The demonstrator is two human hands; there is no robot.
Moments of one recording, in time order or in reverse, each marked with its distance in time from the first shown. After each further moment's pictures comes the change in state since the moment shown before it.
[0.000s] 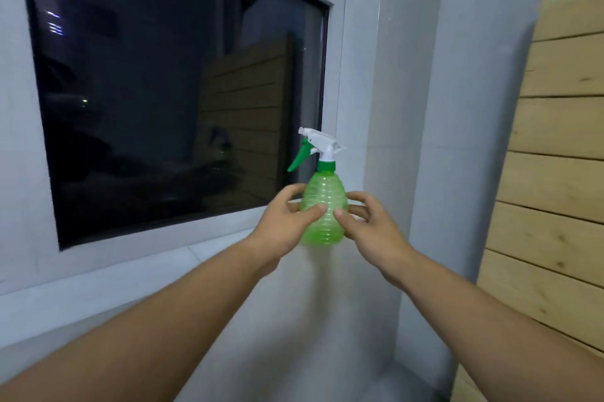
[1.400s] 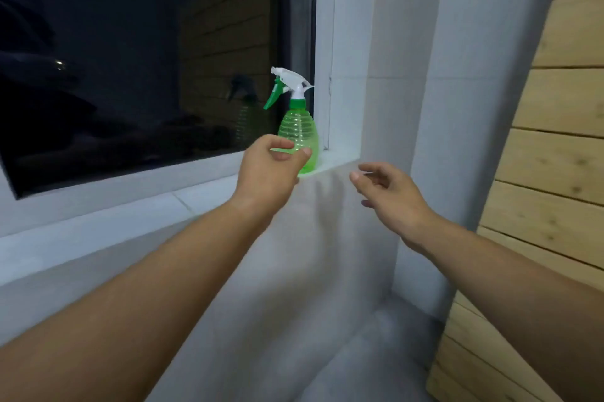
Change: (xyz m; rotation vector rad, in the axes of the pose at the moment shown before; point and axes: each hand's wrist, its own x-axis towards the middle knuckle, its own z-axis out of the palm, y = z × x) left_hand -0.005 -0.027 0.000 0.184 0.262 0.023; right_hand -0.020 0.049 -0.018 -0.157 0.096 0.108
